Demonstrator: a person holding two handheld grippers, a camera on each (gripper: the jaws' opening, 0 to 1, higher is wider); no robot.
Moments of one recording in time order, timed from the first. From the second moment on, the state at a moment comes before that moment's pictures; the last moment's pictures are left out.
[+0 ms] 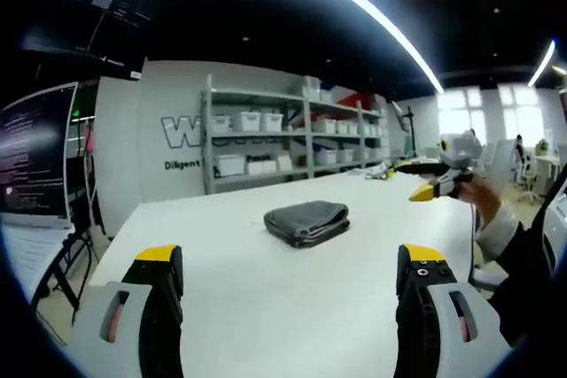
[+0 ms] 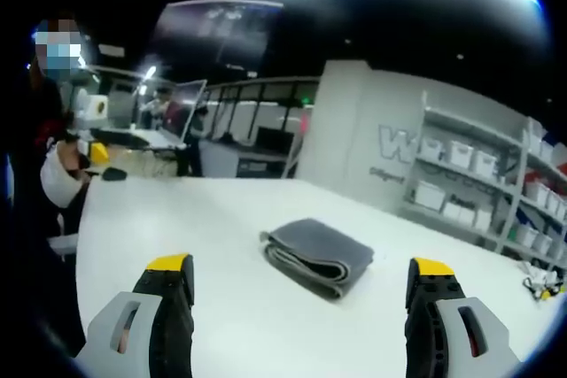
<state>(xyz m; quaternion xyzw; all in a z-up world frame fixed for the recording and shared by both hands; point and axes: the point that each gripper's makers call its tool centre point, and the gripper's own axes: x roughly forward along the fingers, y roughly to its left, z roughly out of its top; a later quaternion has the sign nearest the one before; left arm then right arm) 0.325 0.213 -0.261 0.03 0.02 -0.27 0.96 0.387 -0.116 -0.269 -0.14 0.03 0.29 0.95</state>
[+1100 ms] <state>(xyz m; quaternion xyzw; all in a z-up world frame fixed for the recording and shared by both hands) 0.326 0.223 -0.247 -0.01 -0.01 -0.26 0.97 0.437 -0.118 -0.273 -0.16 0.04 0.28 0.94</state>
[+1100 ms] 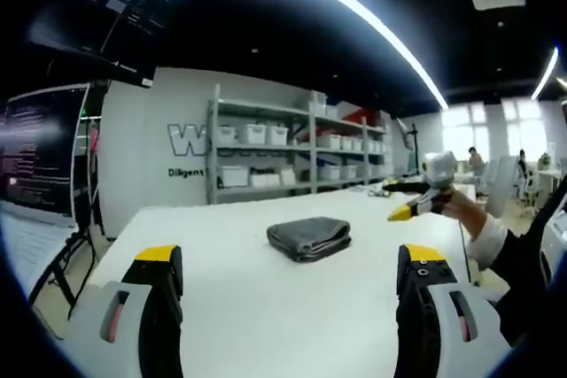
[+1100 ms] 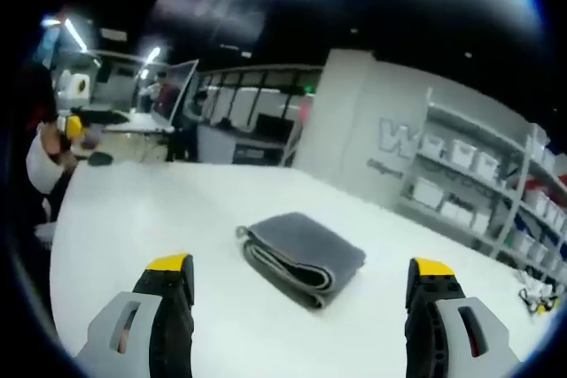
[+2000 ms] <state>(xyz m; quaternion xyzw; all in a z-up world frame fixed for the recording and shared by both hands) 0.330 0.222 -0.247 -0.02 -0.01 -0.24 0.97 0.471 -0.113 -0.274 -0.12 0.05 0.29 0.95</state>
